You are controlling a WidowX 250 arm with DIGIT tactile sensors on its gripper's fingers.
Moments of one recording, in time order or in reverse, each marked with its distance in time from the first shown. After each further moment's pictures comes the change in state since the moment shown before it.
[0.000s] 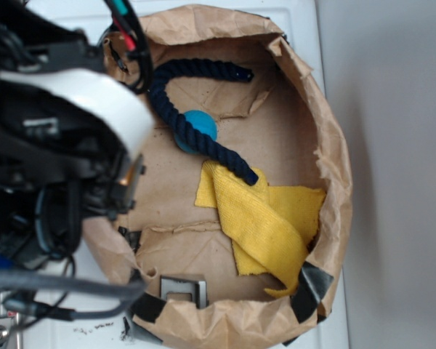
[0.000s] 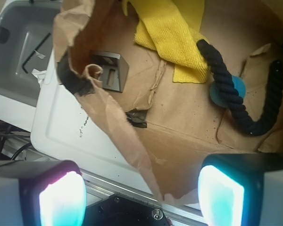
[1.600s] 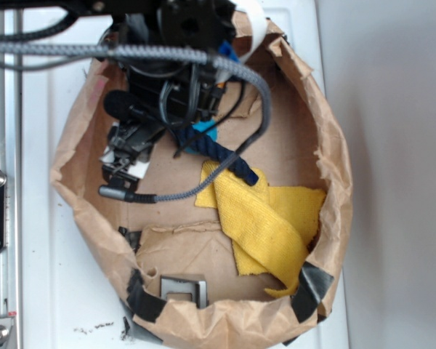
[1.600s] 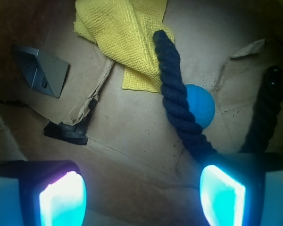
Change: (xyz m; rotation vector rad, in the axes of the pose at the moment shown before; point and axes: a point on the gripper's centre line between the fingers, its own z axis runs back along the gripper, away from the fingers) arm 0.008 0.072 -0.059 -0.050 0.033 -0.089
